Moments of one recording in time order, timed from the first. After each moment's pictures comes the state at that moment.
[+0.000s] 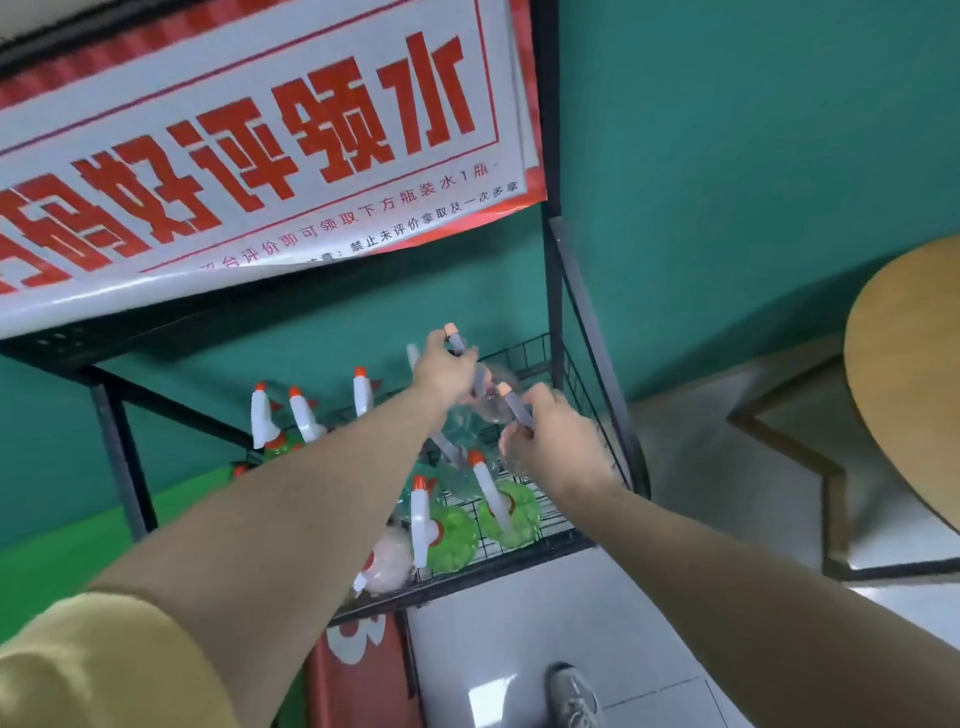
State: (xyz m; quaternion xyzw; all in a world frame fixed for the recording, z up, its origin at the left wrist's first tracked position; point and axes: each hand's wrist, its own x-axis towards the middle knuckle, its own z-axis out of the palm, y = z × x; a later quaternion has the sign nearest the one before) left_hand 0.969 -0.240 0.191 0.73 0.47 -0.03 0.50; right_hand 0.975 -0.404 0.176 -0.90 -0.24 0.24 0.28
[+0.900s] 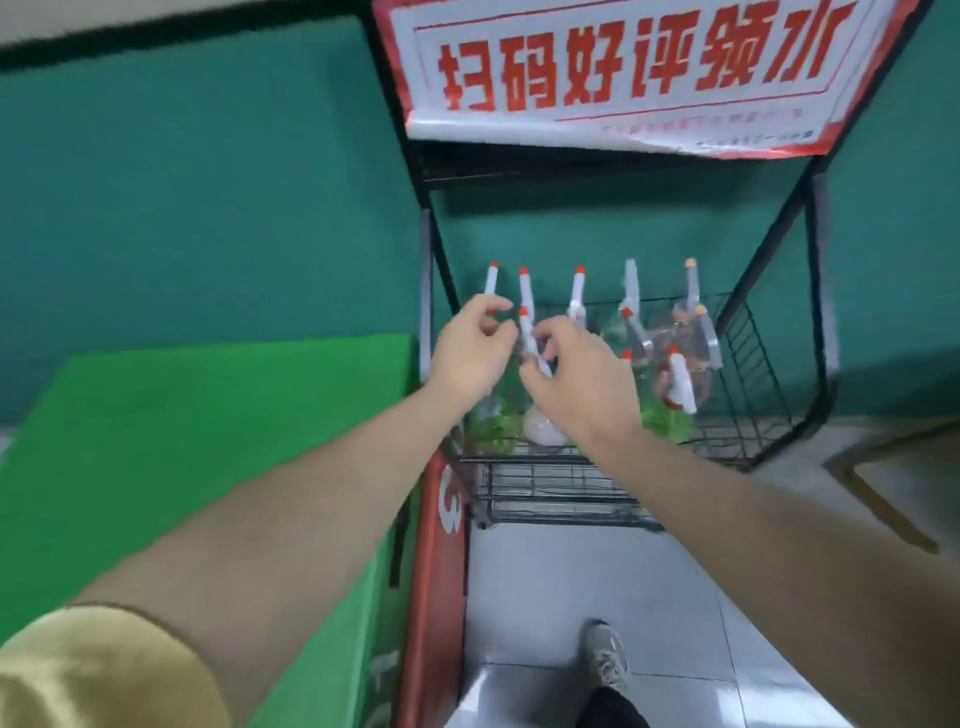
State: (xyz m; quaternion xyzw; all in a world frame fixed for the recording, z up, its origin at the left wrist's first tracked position) left_hand 0.674 -0.214 0.281 0.76 0.44 0.17 0.45; right_hand 0.748 -0.334 0.278 -0.85 -0.41 0.11 0.30
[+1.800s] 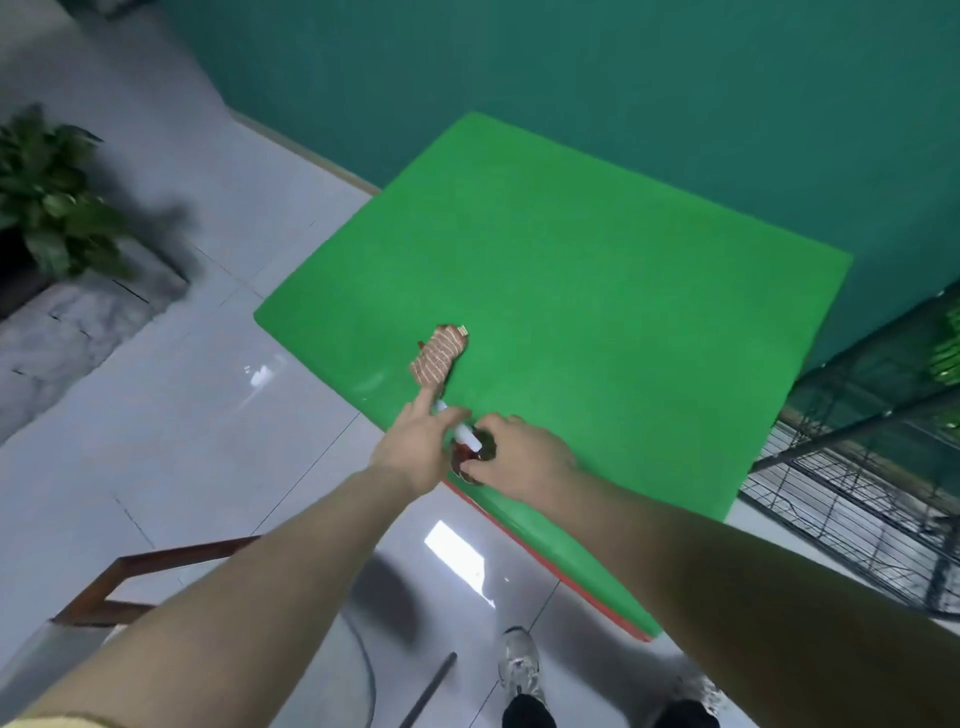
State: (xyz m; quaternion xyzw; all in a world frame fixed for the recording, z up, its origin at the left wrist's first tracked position) left_hand -0.032 -0.196 0.164 0.73 0.61 -0.09 0.27; right_hand 0.124 -0.211 0.156 -0.62 -0.69 0.37 -0.01
